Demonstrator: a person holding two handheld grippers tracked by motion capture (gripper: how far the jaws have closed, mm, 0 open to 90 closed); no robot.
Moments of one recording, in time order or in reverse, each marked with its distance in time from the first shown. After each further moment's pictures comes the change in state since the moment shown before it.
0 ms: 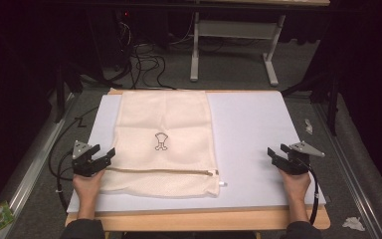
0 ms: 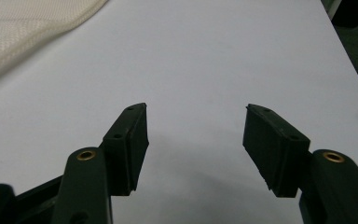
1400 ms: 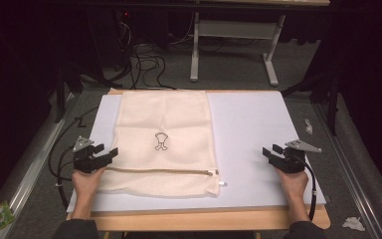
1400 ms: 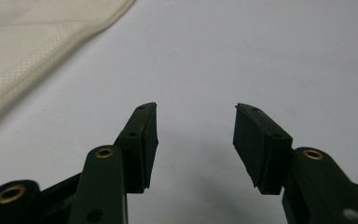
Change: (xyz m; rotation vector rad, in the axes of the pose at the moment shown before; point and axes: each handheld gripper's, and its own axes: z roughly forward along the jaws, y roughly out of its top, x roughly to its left) left arm -0.004 0.017 0.001 0.112 -0.084 -0.015; right arm 0.011 0.010 0.001 0.045 0.105 0.029
